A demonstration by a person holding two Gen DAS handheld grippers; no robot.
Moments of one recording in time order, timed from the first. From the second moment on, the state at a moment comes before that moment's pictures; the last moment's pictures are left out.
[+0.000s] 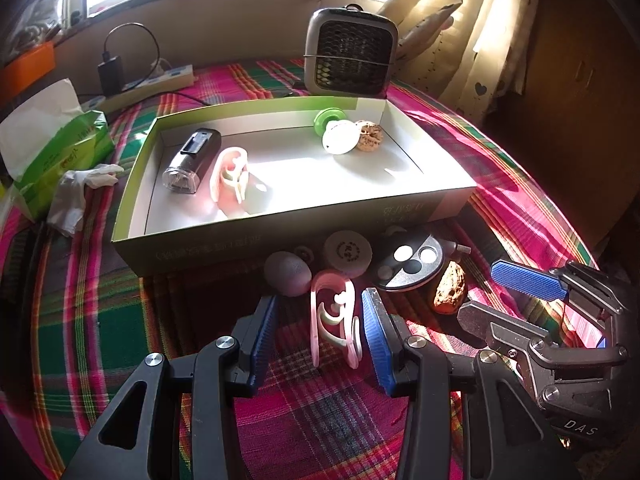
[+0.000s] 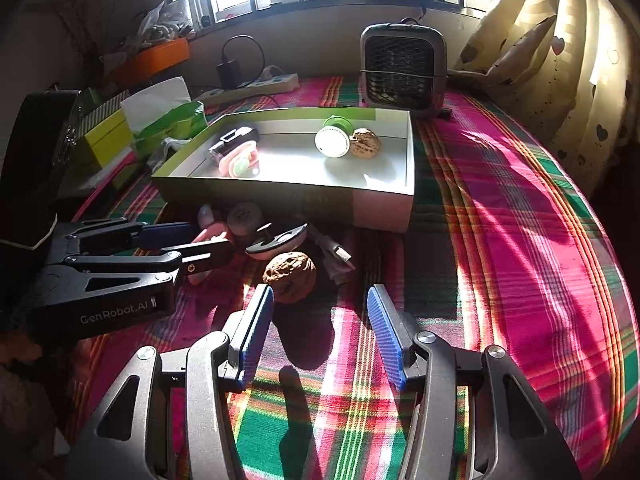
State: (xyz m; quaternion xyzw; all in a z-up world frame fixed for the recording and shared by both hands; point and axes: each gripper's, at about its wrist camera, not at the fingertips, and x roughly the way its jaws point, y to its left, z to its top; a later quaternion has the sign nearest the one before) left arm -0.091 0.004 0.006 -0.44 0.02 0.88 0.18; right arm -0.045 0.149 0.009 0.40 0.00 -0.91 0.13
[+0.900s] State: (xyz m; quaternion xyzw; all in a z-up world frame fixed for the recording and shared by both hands) left arm -0.074 -0.028 0.005 -0.44 -0.01 0.89 0.16; right arm -0.062 0.128 0.003 0.42 0.02 -0.90 0.14
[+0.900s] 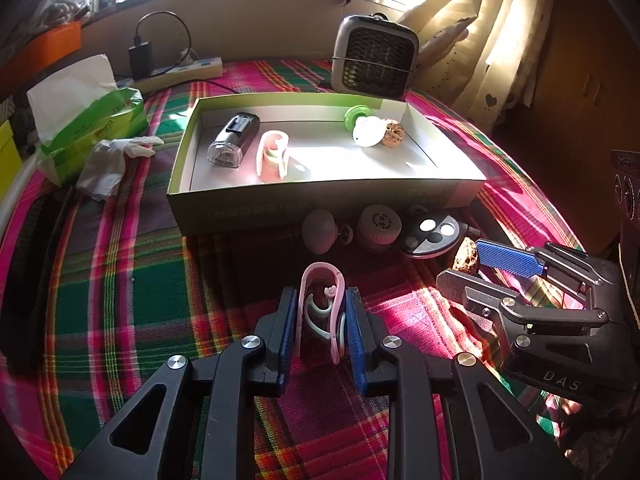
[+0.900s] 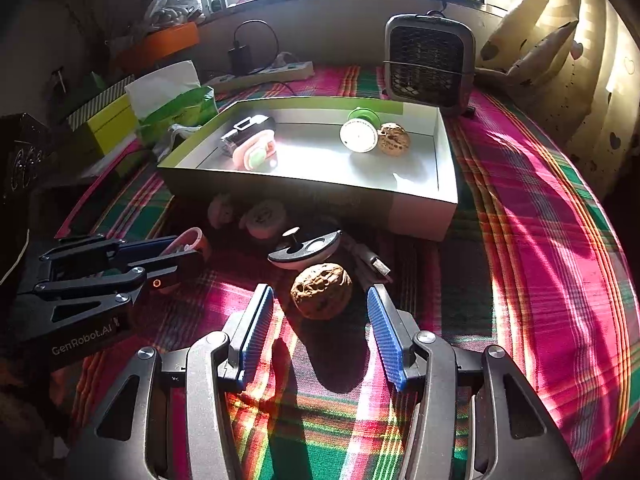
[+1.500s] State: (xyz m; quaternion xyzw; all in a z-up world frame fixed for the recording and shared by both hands) left arm -0.076 -0.029 0.005 -0.44 -0.01 0.89 0.16; right arm -0.067 0.127 0.003 0.42 0.03 -0.90 0.13
